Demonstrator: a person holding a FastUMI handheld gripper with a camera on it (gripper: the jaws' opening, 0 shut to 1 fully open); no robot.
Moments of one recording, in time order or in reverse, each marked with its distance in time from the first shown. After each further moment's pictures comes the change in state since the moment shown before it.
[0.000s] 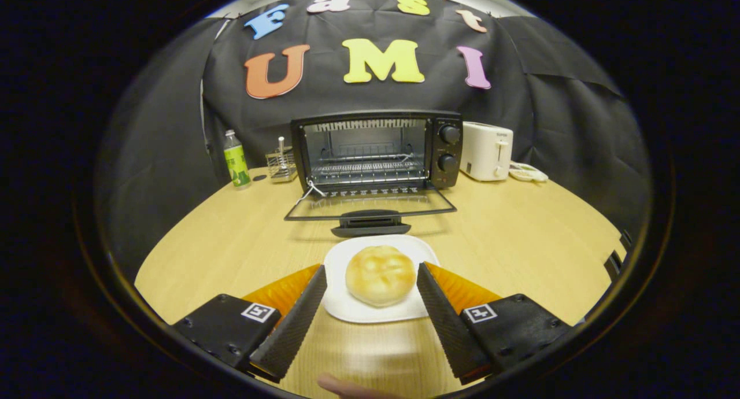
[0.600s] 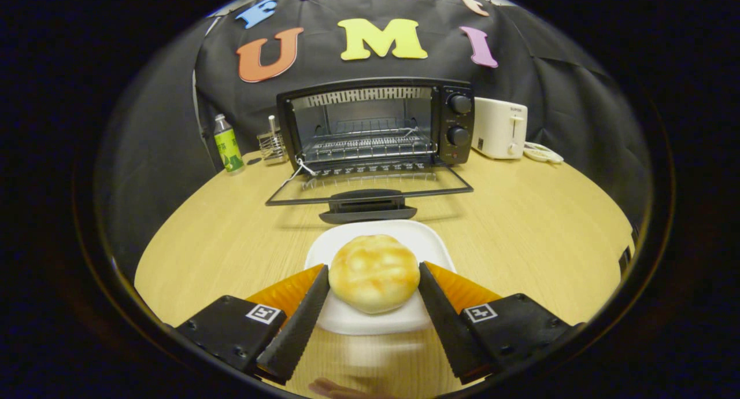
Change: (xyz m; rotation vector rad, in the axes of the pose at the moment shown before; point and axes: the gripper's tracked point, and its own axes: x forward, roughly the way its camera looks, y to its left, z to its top) arm 0.038 -0.005 -0.015 0.019 0.097 0.034
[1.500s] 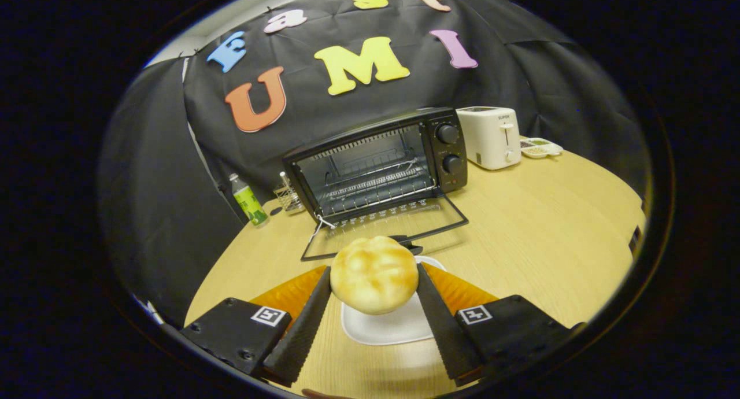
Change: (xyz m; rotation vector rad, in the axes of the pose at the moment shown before) arm -0.038 0.007 0.067 0.210 -0.122 0.129
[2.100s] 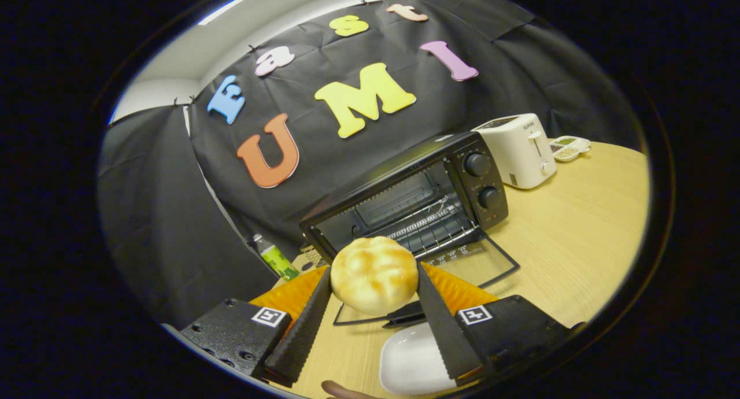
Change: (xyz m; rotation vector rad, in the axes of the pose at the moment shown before) arm 0.065 0.020 0.078 0.156 -0.234 0.175
